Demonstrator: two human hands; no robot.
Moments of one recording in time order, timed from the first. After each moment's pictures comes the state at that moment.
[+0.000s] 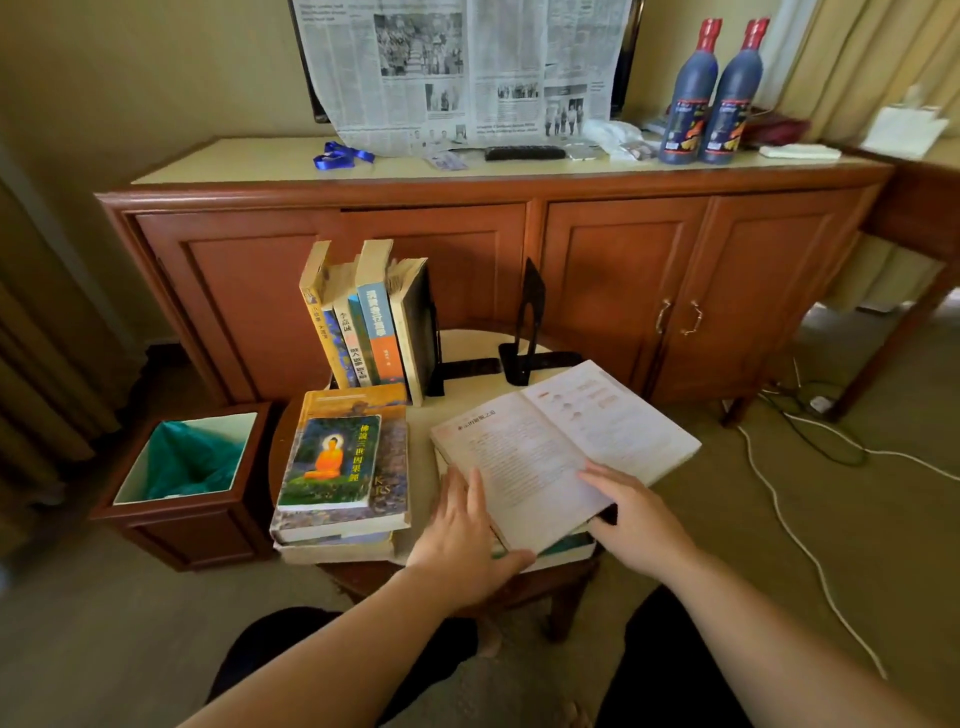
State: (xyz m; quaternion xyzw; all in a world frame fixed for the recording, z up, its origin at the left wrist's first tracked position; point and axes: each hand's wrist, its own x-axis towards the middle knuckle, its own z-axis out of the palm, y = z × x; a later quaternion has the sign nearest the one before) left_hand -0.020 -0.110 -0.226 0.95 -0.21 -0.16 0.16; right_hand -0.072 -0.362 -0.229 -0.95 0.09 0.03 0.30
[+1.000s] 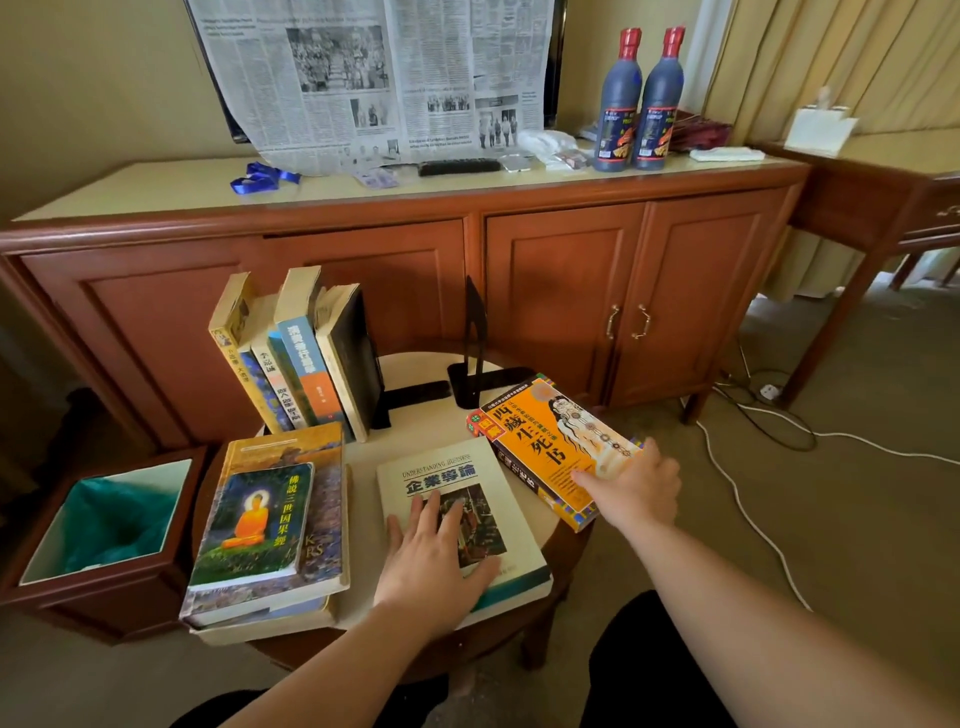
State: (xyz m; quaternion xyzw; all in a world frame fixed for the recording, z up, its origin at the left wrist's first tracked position) left_hand 0.007 -0.145 -0.238 0.96 -0.22 -0.12 0.12; right_hand -0.021 -0.414 -0.229 -0.83 0.45 -0.09 0.31
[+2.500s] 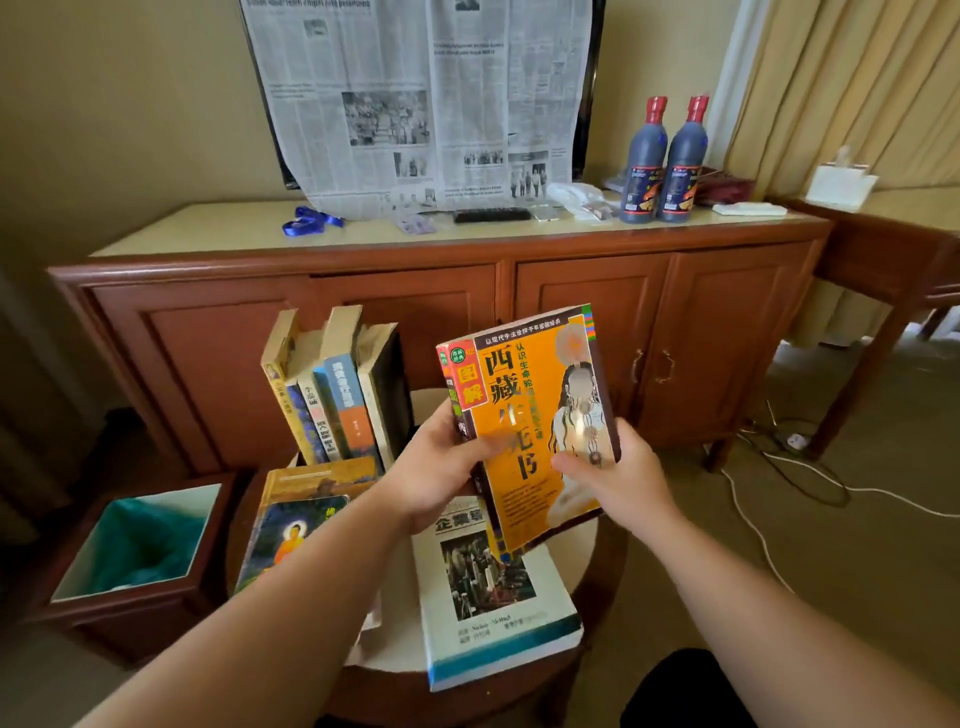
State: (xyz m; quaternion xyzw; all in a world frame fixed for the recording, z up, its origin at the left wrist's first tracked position) left_hand 0.070 -0.144 -0.092 0.66 -0.21 -0.23 0.68; right_hand -0.004 -0.378 -0.140 -0.81 0.15 -0.16 0.54
